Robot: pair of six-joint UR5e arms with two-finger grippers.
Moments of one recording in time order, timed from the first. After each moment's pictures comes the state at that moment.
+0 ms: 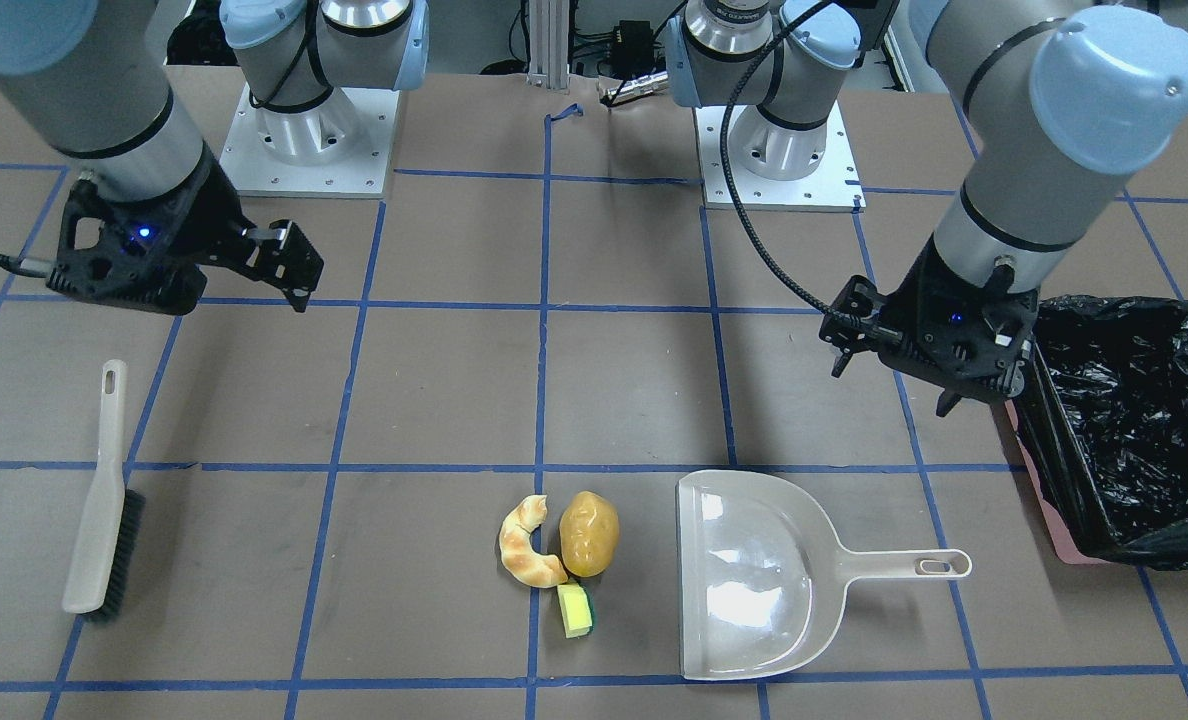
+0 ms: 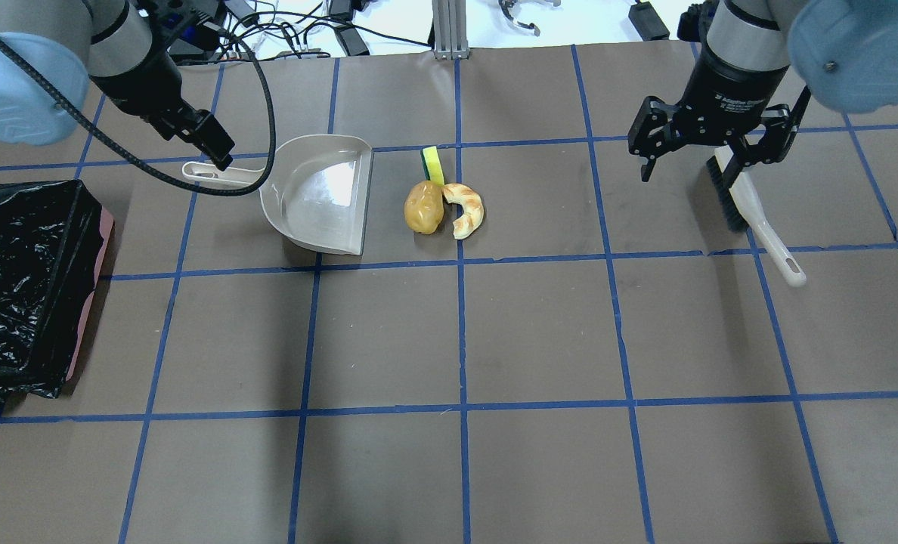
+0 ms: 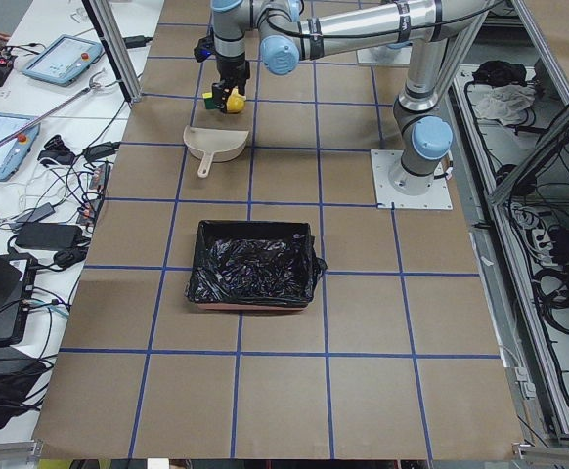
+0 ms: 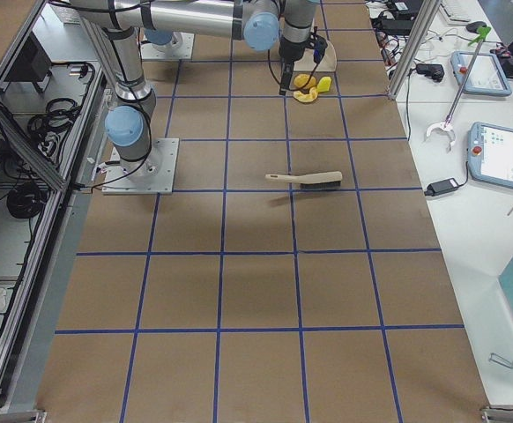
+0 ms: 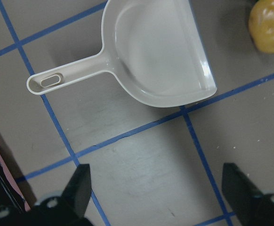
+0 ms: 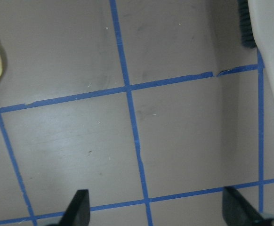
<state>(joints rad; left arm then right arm) -1.43 -1.78 -1.54 -1.31 1.58 0.79 1.49 -1.42 1.56 -1.57 -1.59 0.07</state>
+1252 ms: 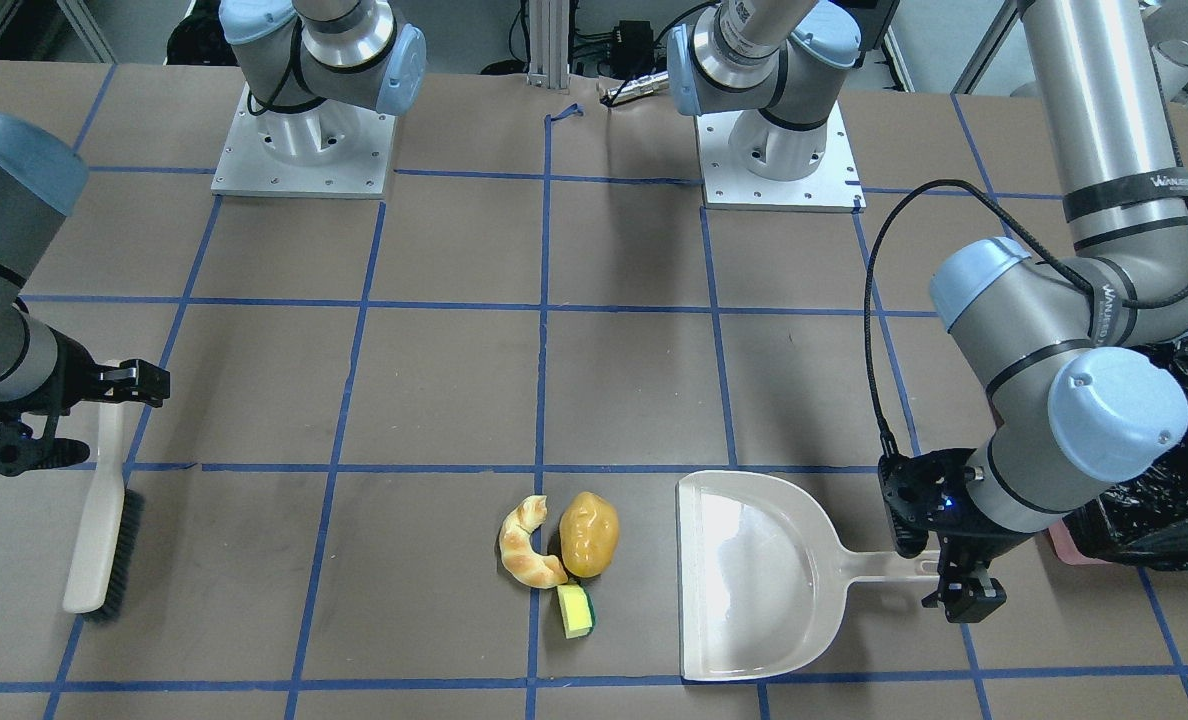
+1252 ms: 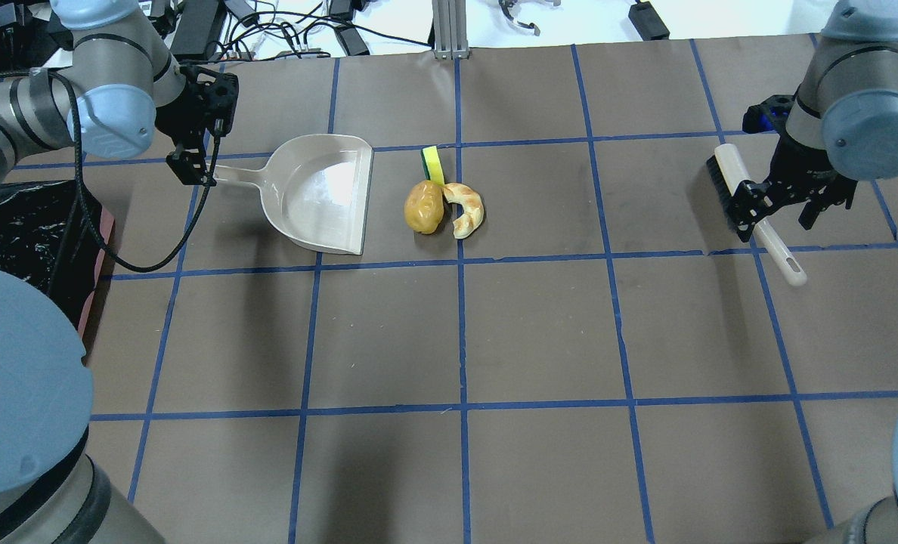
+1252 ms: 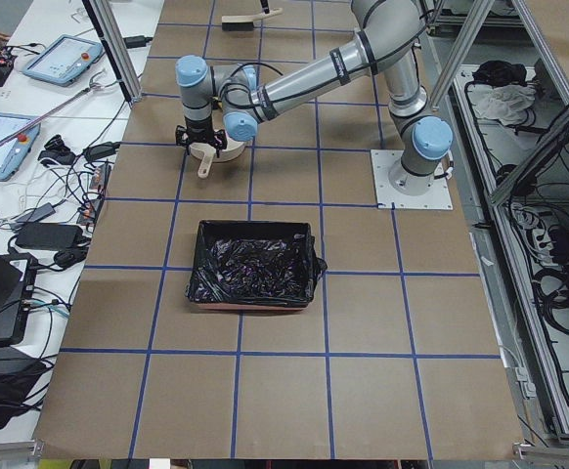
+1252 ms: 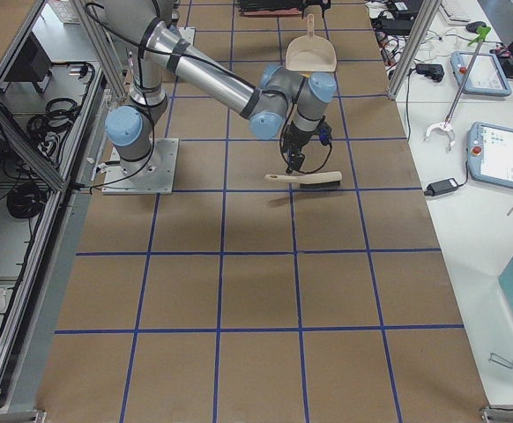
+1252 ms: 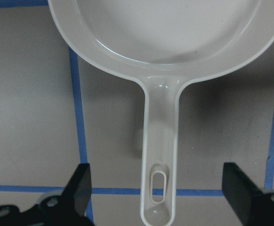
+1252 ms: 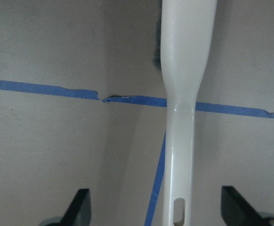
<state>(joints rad) -1.37 -2.09 -1.49 -1.08 1.61 1.80 1.25 -1.25 1.73 -1.85 -1.75 -0.45</state>
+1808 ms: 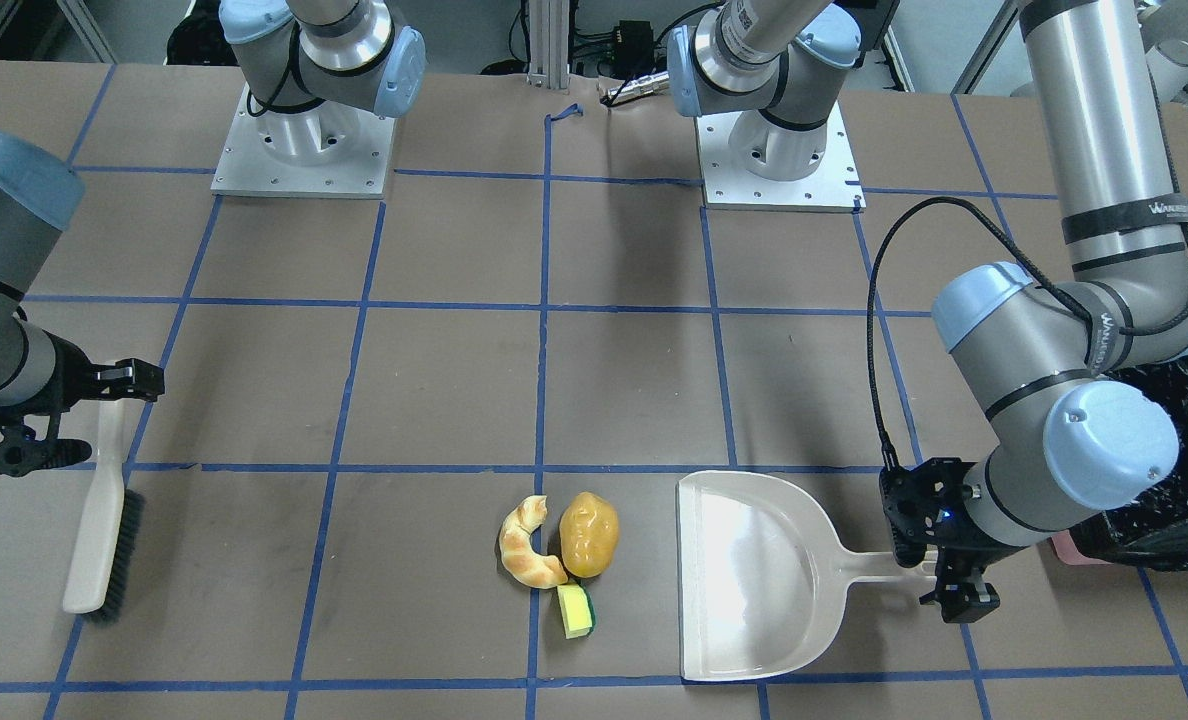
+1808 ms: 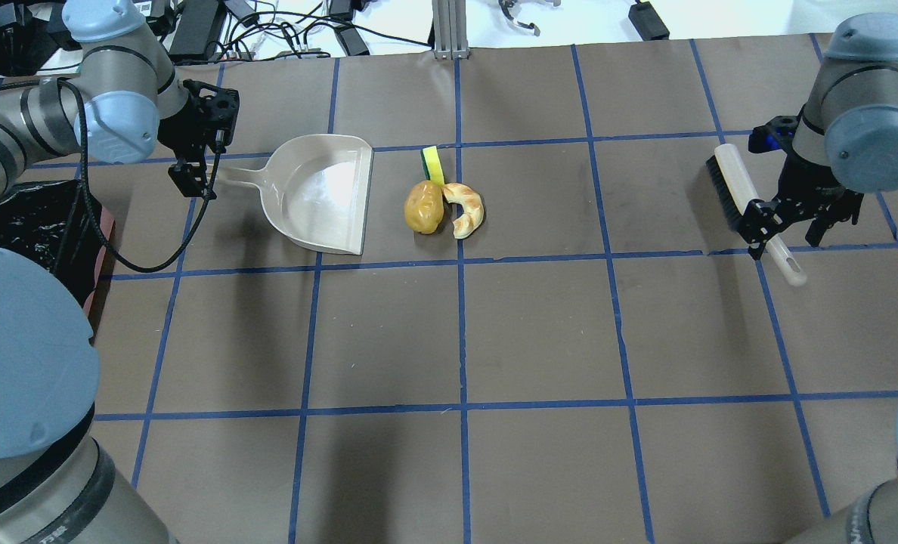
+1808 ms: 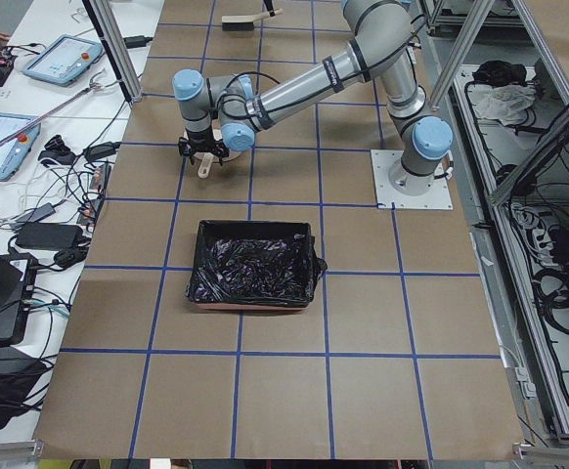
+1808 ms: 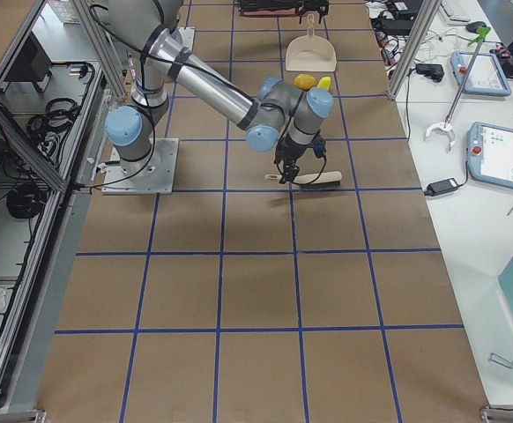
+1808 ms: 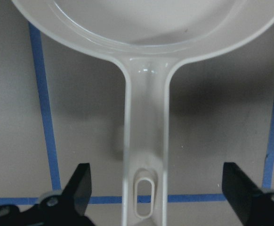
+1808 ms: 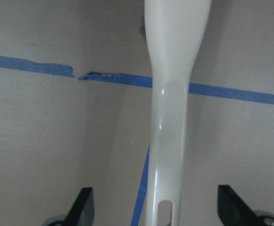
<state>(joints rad) -1.36 -2.13 -1.48 -1.10 1.57 1.77 1.21 -1.23 1.78 -1.88 -1.76 -0.50</state>
